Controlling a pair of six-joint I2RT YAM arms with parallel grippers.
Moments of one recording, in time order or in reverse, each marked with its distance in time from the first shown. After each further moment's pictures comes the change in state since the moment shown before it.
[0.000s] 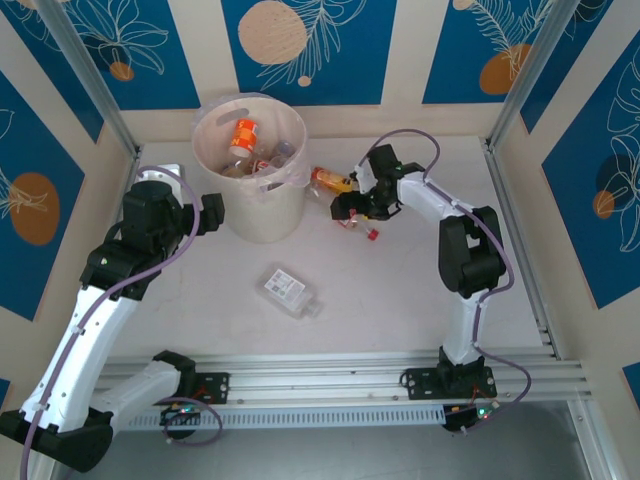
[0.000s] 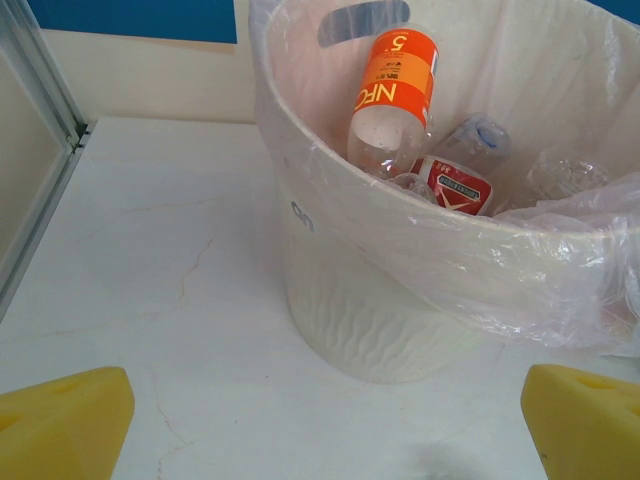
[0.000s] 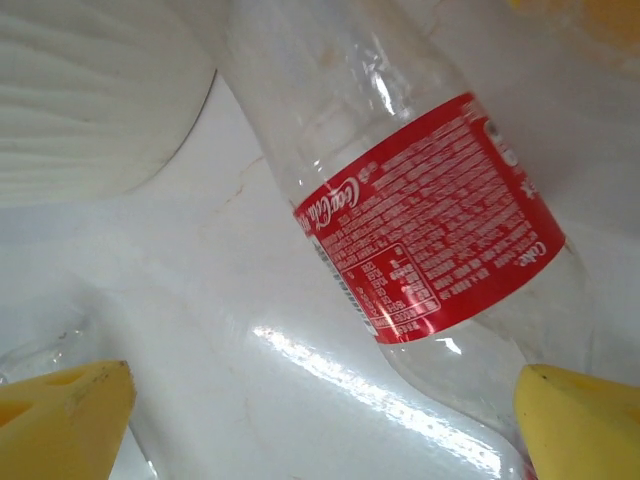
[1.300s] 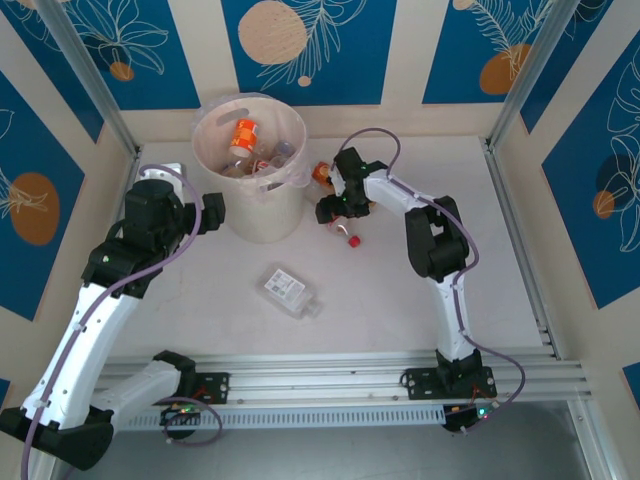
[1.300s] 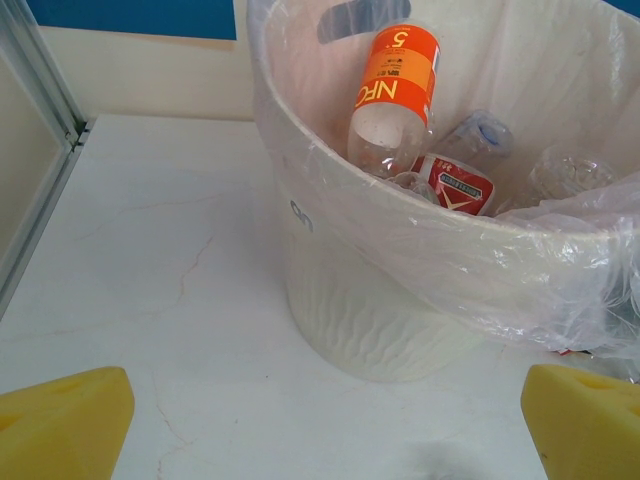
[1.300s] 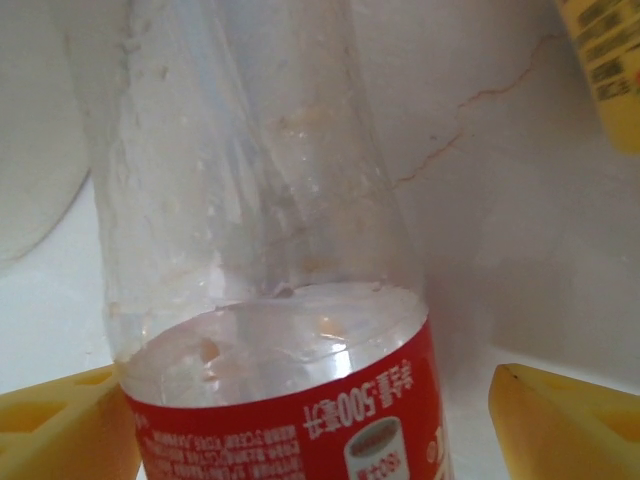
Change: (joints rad) left arm 0.000 0.013 0.004 0.000 0.000 0.000; right arm 0.117 0.269 0.264 -0.048 0.238 -0.034
